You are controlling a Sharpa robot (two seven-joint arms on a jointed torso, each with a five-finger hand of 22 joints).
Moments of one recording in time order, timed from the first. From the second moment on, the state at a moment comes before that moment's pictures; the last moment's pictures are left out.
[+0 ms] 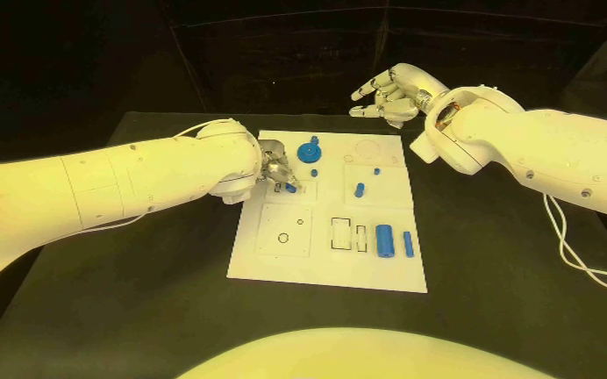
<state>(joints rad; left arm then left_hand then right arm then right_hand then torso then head) 1.29 -0.62 -0.18 1.37 -1.04 0.03 -0.54 0.97 -0.04 0.68 -0.02 0.05 0.85 0.04 0.73 0.59 1.33 -0.03 1.20 1.10 1.47 -0.08 1.57 1.31 0.06 1.47 0.03 1.41 1.29 1.31 -0.72 -0.05 1.40 -0.95 -0.34 0.00 1.39 0.01 -0.03 0.12 0.23 0.88 0.17 0.12 0.07 1.23 0.08 1.05 1.05 1.47 0.00 1.26 1.12 0.12 1.18 0.11 1.23 0.99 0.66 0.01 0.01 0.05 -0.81</state>
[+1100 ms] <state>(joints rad) 1.29 -0.60 -0.19 1.33 -1.04 0.05 -0.54 0.88 -0.06 0.50 0.06 0.05 0.89 0.02 0.76 0.61 1.35 -0.04 1.22 1.11 1.47 -0.10 1.57 1.31 0.06 1.46 0.01 1.41 1.30 1.31 -0.72 -0.05 1.40 -0.95 -0.34 0.00 1.39 0.01 -0.04 0.12 0.23 0.88 0.17 0.12 0.07 1.23 0.08 1.05 1.05 1.47 0.00 1.26 1.11 0.12 1.18 0.11 1.23 0.99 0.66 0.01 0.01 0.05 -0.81</state>
